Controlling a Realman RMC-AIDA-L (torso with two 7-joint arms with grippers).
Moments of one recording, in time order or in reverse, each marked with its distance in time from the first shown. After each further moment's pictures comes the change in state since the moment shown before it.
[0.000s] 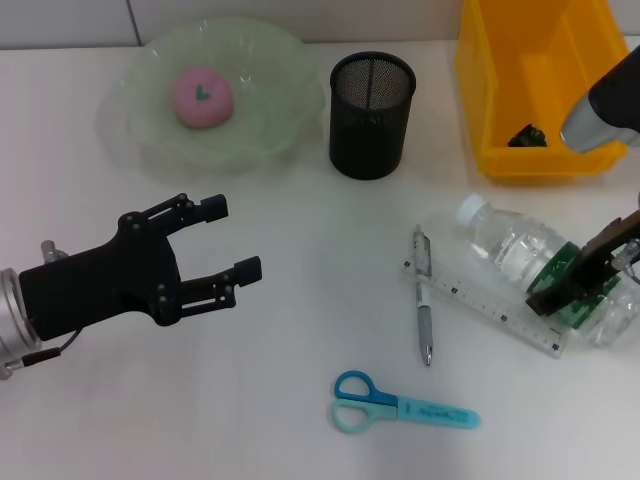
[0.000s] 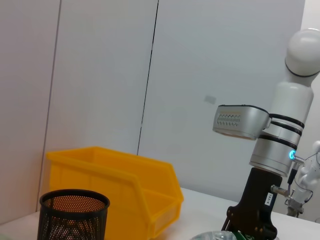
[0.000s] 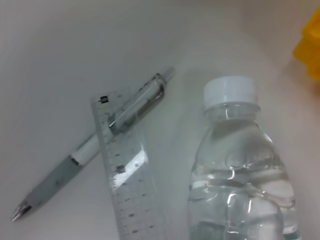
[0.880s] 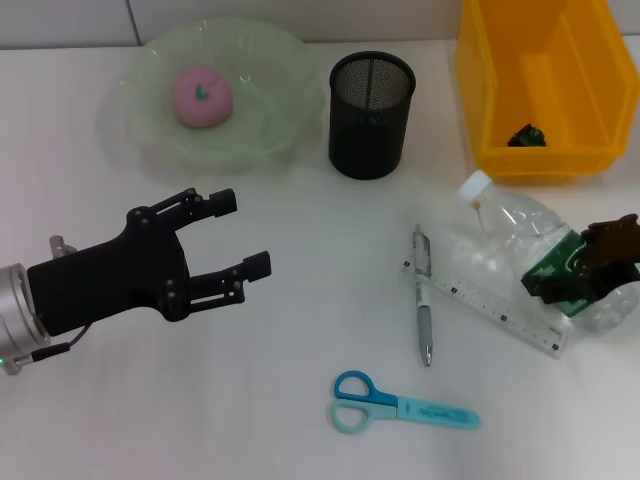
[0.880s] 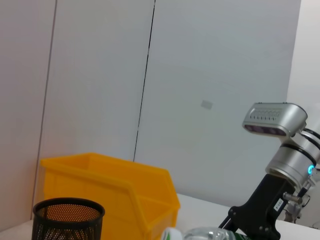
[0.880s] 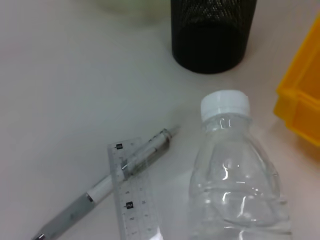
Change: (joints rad) left arm -0.009 -0.010 0.000 0.001 -0.006 0.005 0.003; right arm -0.319 0.004 0.010 -0.186 0.324 0.213 -0.278
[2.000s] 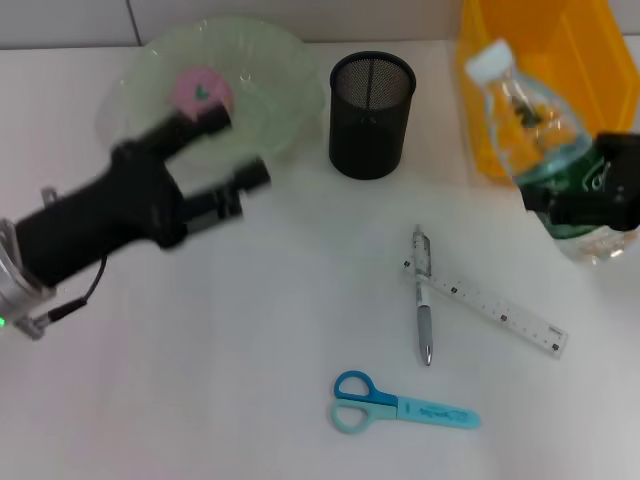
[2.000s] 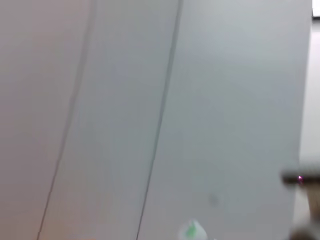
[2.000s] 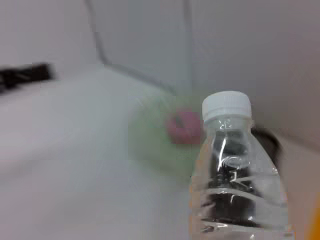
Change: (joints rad) left arm -0.035 -0.026 -0.016 -0.064 -0.209 0.090 -0.029; right arm -0.059 -0.006 0.220 -0.100 0.421 -0.157 -0.217
